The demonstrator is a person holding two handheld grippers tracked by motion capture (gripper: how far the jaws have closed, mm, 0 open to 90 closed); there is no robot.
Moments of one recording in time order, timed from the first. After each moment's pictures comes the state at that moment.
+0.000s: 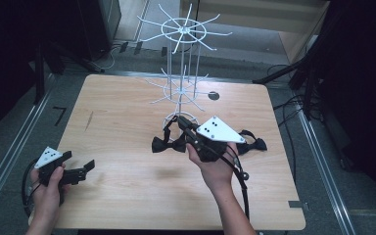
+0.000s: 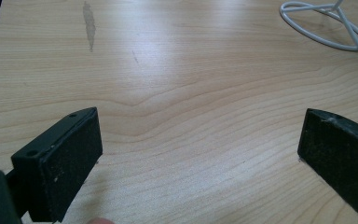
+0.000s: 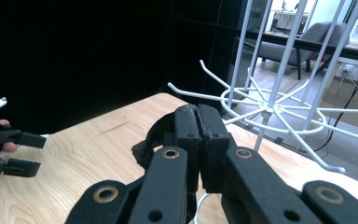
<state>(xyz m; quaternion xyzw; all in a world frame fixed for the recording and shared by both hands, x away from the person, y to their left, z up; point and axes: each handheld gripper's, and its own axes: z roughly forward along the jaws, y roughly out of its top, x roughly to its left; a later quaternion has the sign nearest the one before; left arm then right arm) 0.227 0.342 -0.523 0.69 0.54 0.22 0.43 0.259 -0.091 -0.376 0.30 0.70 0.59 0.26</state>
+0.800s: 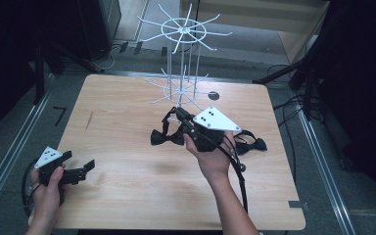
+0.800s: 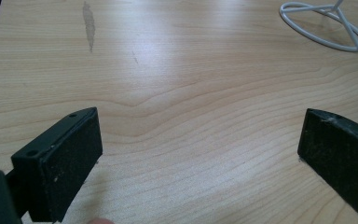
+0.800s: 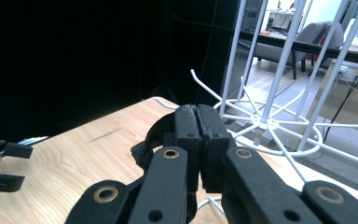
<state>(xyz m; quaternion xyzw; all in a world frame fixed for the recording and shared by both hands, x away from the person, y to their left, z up) 0.227 0.343 -0.523 0.69 0.54 0.22 0.43 0.279 -0.084 -0.367 0.31 0.70 0.58 0.27</state>
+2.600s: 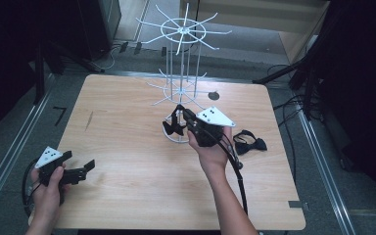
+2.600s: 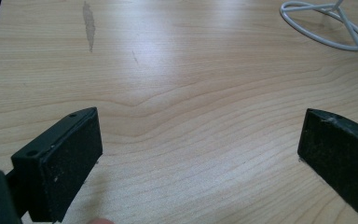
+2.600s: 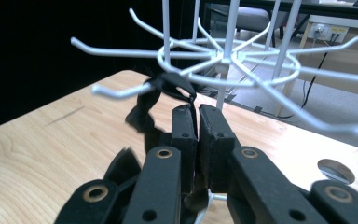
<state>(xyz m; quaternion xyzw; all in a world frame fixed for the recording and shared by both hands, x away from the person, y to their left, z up) 0.228 0.342 -0.523 0.69 0.54 0.22 0.43 0.313 -0.091 -0.415 0.37 0.70 0.54 0.27</state>
